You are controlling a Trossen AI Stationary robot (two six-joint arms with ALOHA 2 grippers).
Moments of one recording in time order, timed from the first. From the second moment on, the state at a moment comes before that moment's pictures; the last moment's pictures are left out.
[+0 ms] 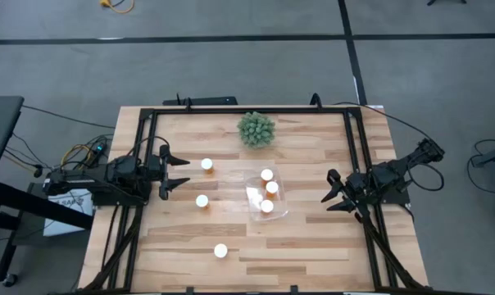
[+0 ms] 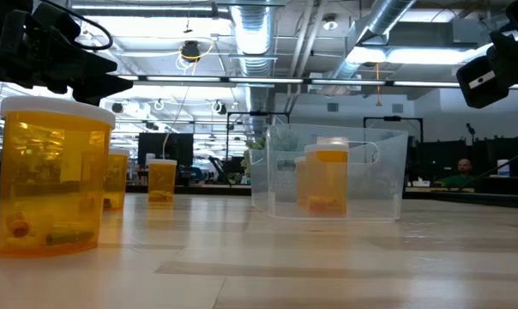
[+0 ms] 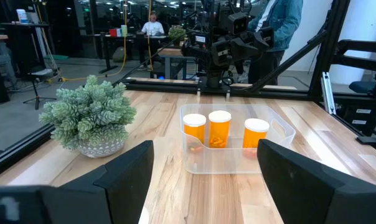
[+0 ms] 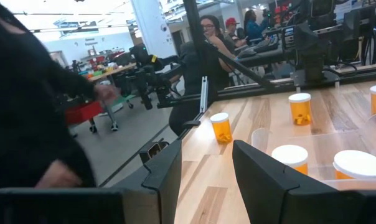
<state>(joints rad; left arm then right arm) 0.03 0.00 0.05 -0.07 -0.06 -0.05 0.49 0.00 0.01 0.00 0.02 0.24</state>
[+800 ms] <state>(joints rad) 0.03 0.00 0.04 -0.05 0.05 -0.45 0.49 0.00 0.01 0.00 0.02 0.24</state>
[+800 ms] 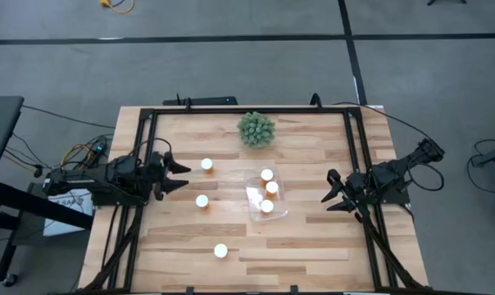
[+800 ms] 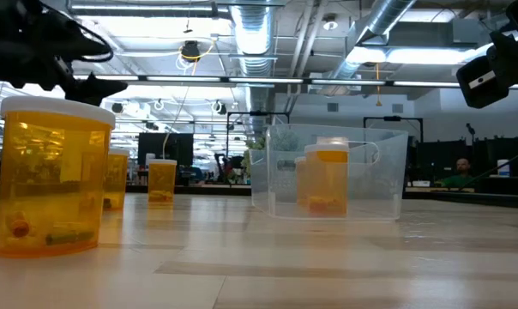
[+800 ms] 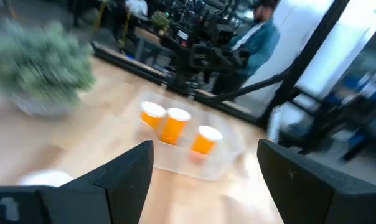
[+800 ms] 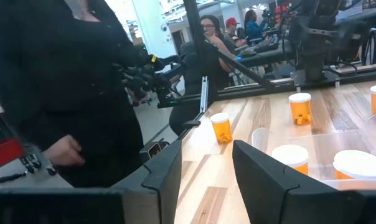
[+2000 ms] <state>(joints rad) 0.03 0.54 0.12 -0.17 -0.40 -0.35 0.49 0.00 0.01 0.00 0.02 0.24</state>
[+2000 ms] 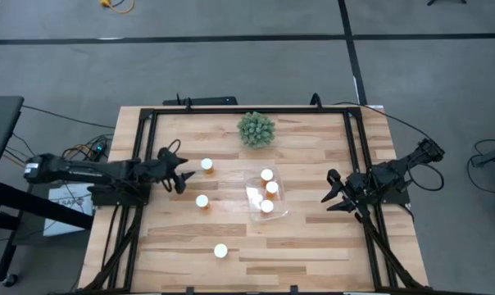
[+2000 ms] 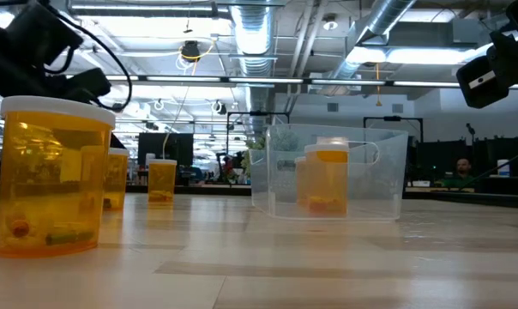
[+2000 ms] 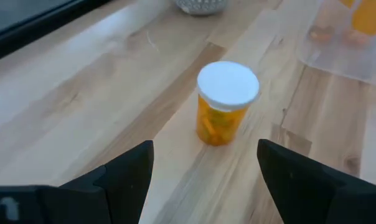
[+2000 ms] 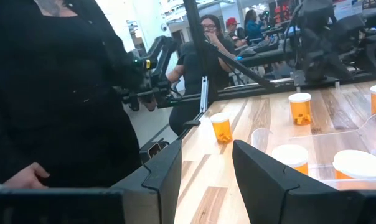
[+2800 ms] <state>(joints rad) 0.10 1.28 0.12 0.58 -0.37 -0.36 0.49 0.00 0.01 0.00 0.02 0.24</state>
